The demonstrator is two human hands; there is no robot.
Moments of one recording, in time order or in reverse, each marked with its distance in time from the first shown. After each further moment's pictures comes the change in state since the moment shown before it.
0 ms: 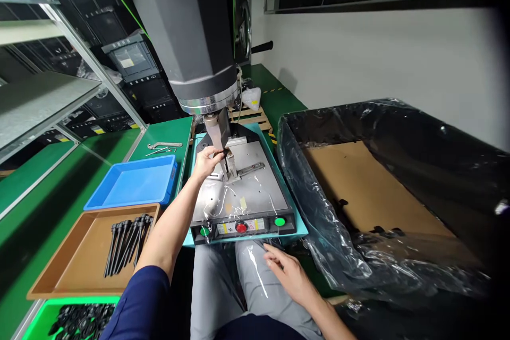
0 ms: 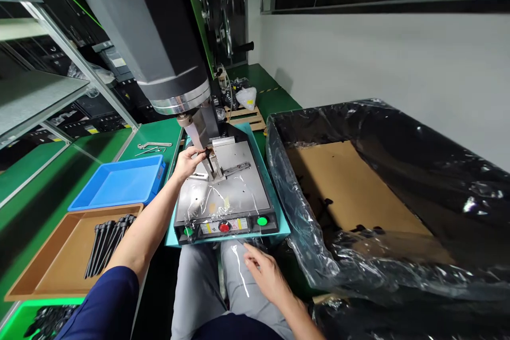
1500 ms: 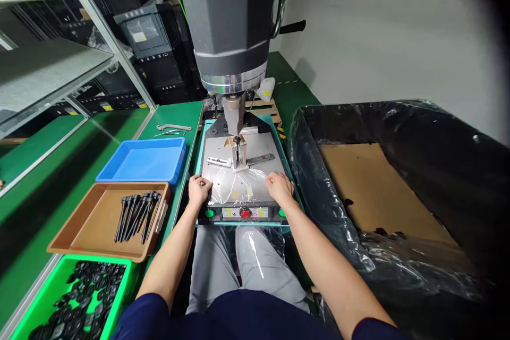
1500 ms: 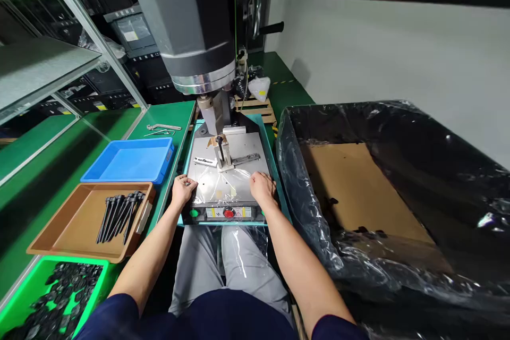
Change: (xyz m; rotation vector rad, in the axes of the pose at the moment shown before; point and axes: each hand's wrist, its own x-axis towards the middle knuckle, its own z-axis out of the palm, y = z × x) left_hand -0.159 -0.059 -0.024 0.486 0.154 -0.627; right_hand 0.177 -0.061 -0.036 -0.776 0.273 0.190
